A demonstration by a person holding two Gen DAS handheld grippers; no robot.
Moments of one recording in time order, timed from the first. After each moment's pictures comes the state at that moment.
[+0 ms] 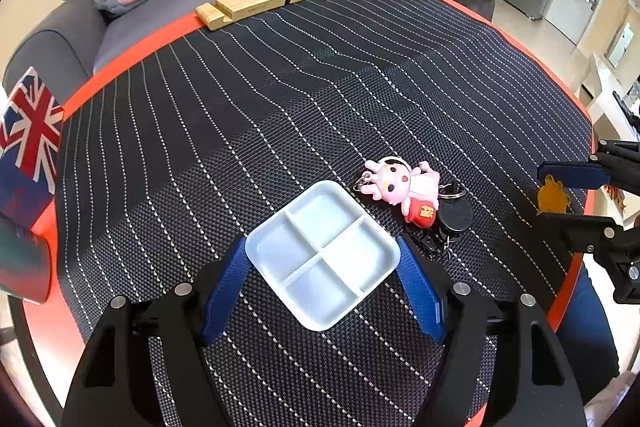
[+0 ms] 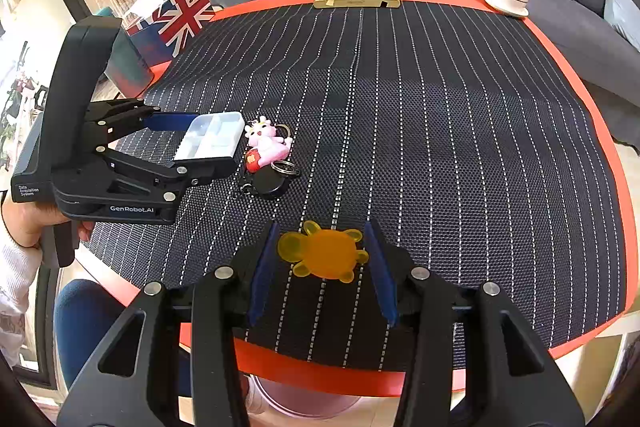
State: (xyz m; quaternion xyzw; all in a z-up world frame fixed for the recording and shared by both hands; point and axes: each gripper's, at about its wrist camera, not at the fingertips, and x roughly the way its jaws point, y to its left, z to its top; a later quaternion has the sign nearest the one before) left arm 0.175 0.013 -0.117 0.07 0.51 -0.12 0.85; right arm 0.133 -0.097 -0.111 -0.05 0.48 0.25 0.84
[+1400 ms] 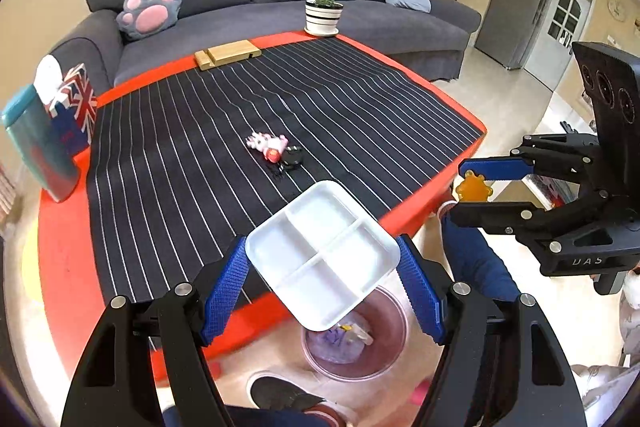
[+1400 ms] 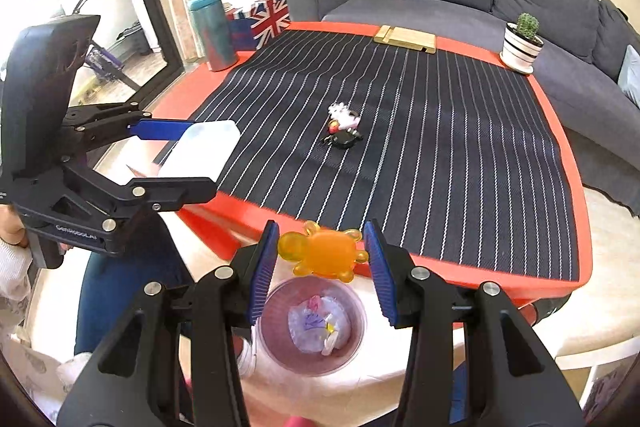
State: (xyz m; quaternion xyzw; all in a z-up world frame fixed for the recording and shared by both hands) left arm 0.014 -0.035 -0.041 0.01 0.43 -0.14 0.89; right arm 0.009 -0.126 -0.050 -0.12 0.42 0.32 0.84
